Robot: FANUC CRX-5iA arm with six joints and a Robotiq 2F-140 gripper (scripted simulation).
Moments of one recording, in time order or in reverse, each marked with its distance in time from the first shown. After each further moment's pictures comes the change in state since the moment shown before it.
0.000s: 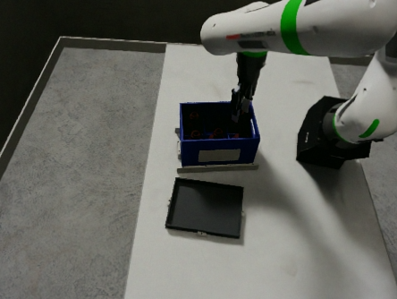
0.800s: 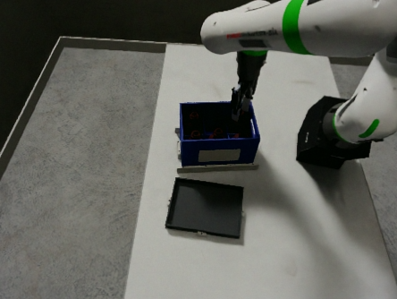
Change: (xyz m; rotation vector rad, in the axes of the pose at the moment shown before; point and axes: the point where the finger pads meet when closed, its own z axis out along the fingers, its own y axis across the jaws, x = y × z) arm 0.000 0.000 -0.005 0.000 0.000 0.000
